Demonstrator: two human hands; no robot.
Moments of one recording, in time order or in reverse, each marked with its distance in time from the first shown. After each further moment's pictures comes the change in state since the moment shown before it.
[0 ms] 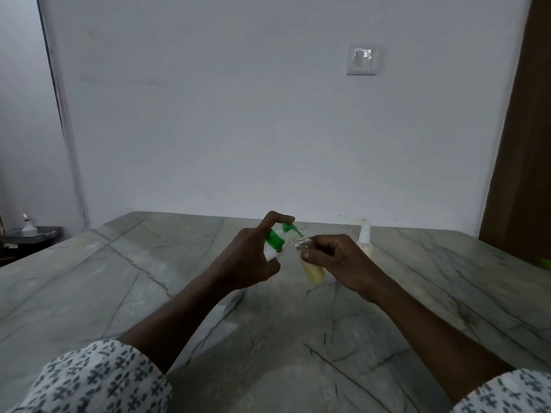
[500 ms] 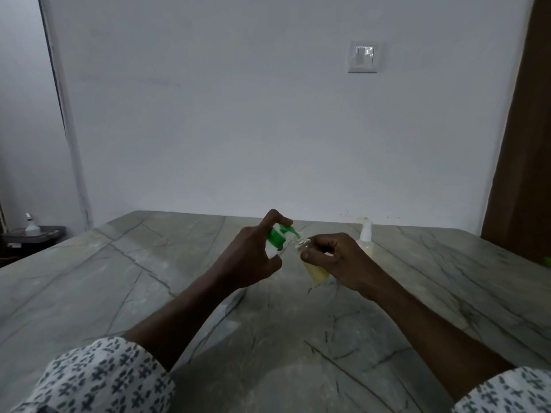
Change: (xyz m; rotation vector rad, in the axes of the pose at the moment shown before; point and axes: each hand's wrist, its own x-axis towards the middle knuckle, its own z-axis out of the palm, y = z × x) left_hand 0.000 -0.001 0.004 0.015 0.036 0.007; right_hand 0.001 0.000 0.002 -0.179 0.043 -0.050
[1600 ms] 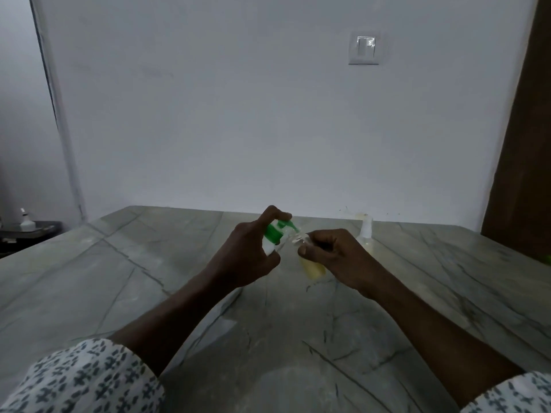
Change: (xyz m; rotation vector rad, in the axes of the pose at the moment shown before) left_hand -0.002 -0.003 0.004 -0.028 0.094 0.073; right_hand 0.001 0.001 0.001 0.064 -0.046 -0.013
